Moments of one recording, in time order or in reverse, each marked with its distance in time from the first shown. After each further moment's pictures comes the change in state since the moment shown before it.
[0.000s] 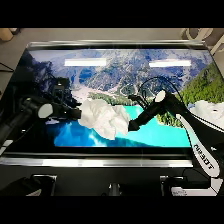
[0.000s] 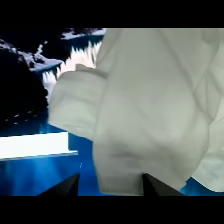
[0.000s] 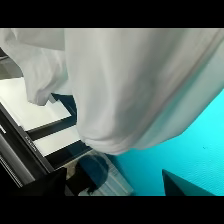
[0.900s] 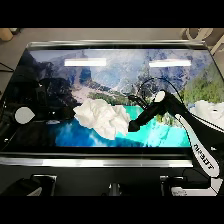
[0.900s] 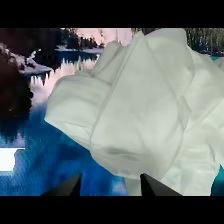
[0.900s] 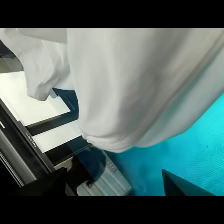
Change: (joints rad) left arm 0.133 0.146 -0.137 -0.261 0.142 0.057; right arm 0.004 -0.001 0.000 -0.008 0.001 -0.006
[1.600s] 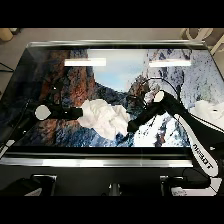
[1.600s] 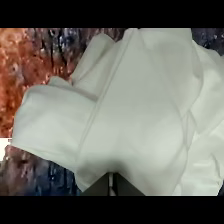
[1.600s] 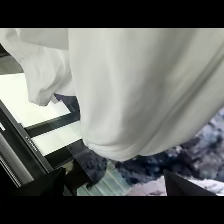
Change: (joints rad) left arm -0.041 -0.162 -0.003 -0.045 0.122 0.002; right arm 0.014 -0.010 -0.001 0.012 -0.014 -0.005
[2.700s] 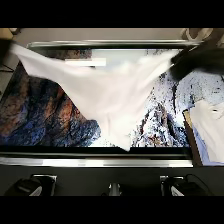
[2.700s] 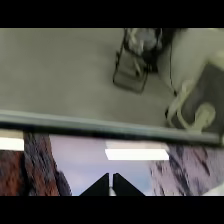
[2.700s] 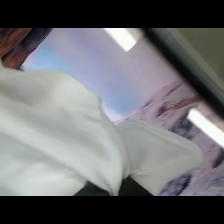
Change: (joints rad) left arm 0.108 0.384 0.592 0.199 0.009 0.021; right arm -0.109 0.556 0.541 -0.416 -0.208 0.124
